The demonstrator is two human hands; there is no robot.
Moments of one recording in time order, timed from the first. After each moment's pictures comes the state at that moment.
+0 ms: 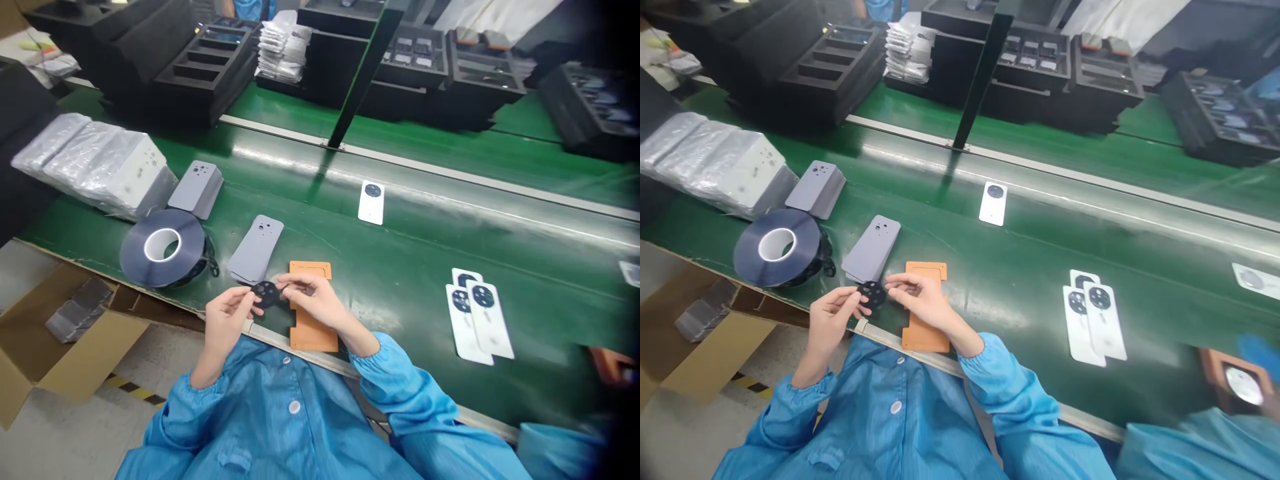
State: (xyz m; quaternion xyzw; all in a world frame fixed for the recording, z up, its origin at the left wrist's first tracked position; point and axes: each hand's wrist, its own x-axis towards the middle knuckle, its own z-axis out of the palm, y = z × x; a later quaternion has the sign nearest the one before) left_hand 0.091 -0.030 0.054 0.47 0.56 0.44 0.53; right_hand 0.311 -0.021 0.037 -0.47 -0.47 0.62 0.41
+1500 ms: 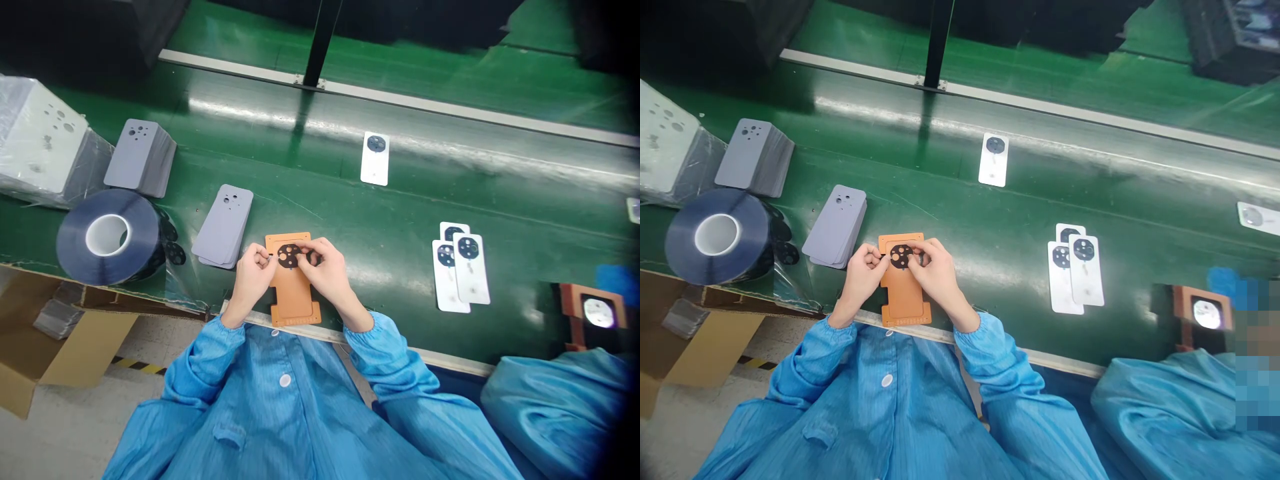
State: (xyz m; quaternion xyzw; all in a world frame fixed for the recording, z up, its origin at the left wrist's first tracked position) left_hand 0.184 0.007 -0.008 0.57 0.57 0.30 0.51; right_hand 0.365 -0.040 0.002 -0.68 -0.52 0.30 0.41
